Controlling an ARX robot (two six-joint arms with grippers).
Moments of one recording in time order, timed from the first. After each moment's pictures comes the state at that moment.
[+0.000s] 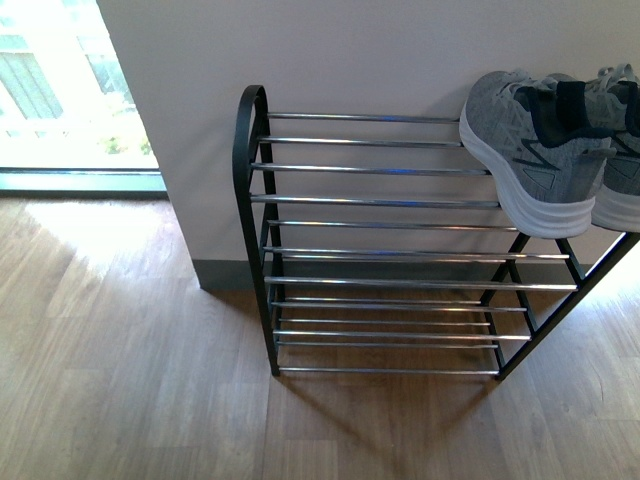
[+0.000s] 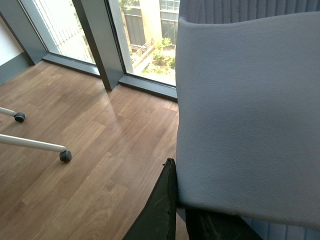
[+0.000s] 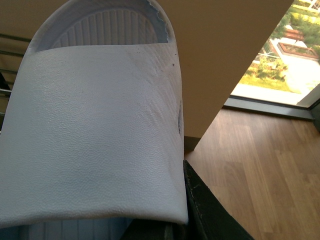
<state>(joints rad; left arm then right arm) -0.14 0.66 0.34 -0.01 -0.57 -0.14 -0.70 0.62 0.24 0.05 -0.43 -0.38</state>
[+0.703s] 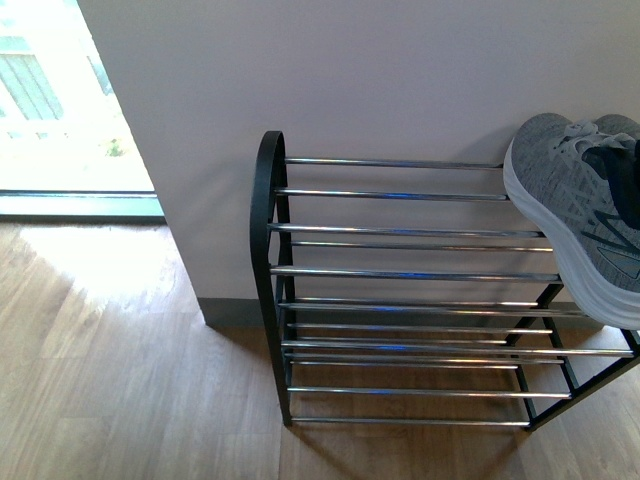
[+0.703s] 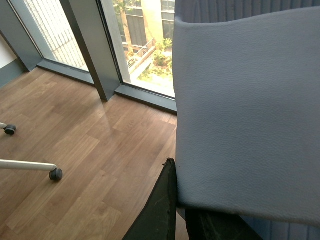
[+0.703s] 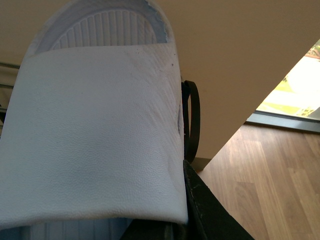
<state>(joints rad) -0.14 0.66 0.34 -0.01 -0.57 -0.14 -0.69 0.62 0.24 0.05 -0.43 -0.38</state>
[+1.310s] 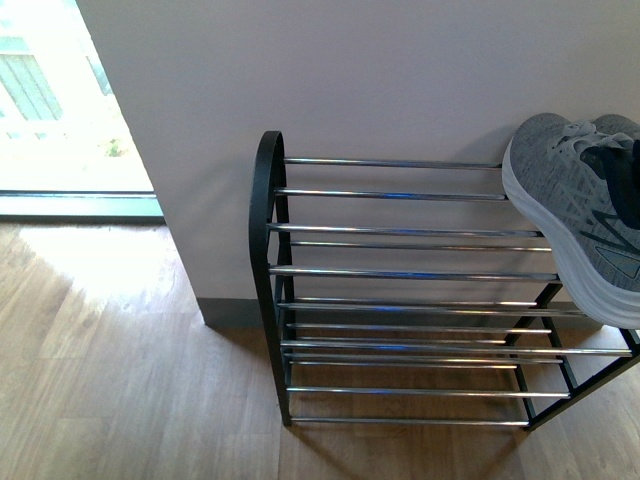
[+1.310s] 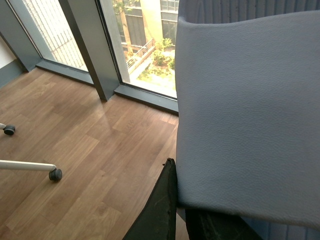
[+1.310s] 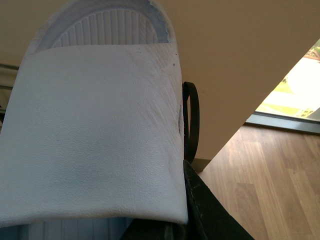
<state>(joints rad) -0.14 0.66 0.34 -0.01 -0.57 -0.14 -0.69 0.62 0.24 0.05 -0.43 -0.38</state>
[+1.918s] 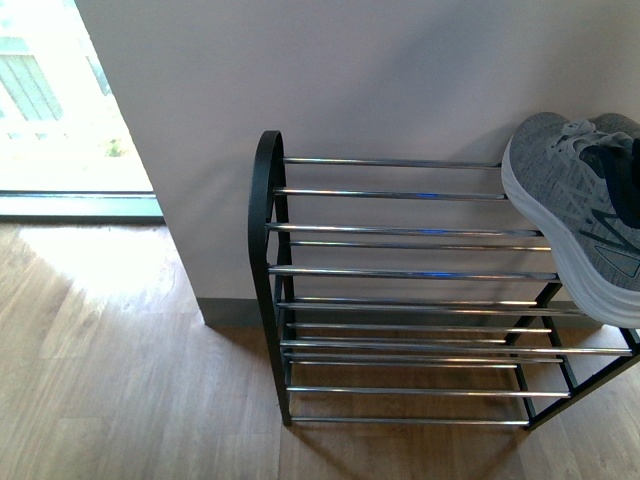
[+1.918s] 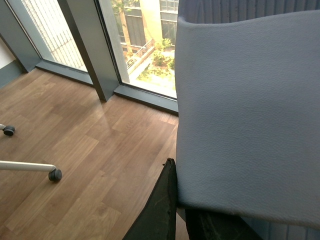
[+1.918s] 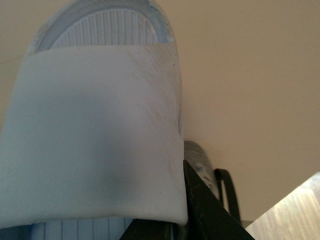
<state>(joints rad) -0.14 0.66 0.34 -0.01 -0.57 -0.14 -0.36 1.35 0.66 0.50 -0.25 -0.13</state>
